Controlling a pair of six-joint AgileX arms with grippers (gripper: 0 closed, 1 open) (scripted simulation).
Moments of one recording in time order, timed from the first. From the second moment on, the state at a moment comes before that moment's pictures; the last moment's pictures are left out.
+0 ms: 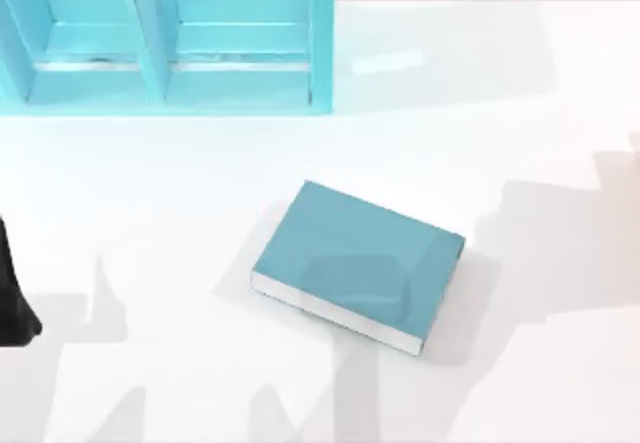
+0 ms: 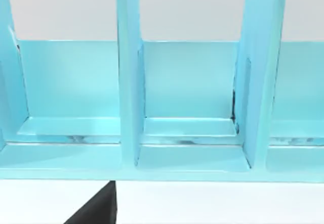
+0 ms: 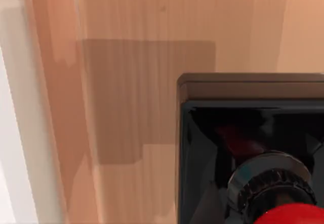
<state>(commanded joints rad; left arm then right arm) 0.00 0.00 0.00 0.00 0.00 0.00 -0.28 1.93 1.56 -1.21 0.00 -0.25</state>
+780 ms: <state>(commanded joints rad) 0.00 0.00 0.00 0.00 0.00 0.00 -0.01 1.83 1.80 -1.54 0.00 0.01</state>
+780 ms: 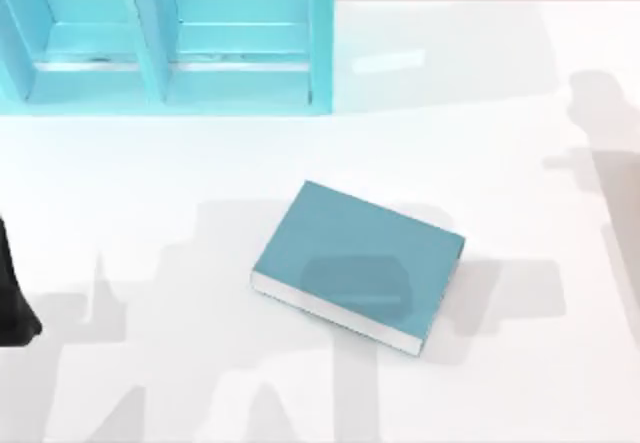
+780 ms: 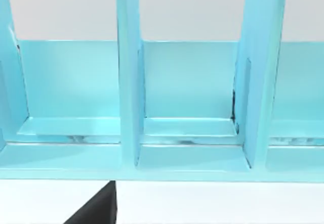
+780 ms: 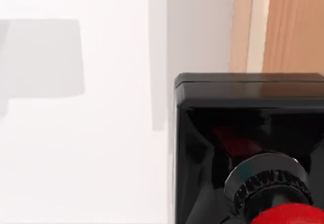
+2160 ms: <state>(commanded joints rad) 0.00 0.00 0.00 0.00 0.00 0.00 0.70 2.28 2.13 -1.42 0.01 0.73</state>
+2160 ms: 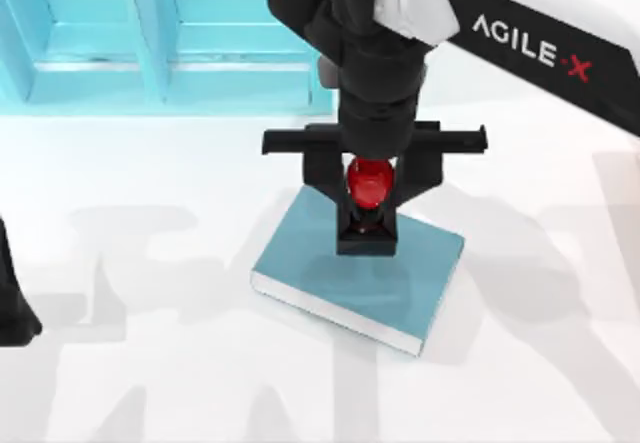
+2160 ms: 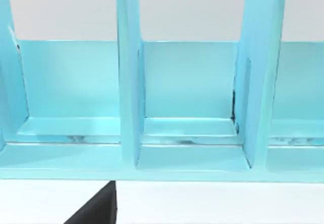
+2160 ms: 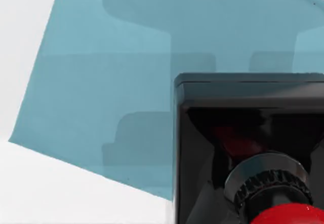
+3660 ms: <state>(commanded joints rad) 0.00 0.00 0.00 0.00 0.00 0.00 0.70 2.29 2.15 -1.44 0.01 0.73</state>
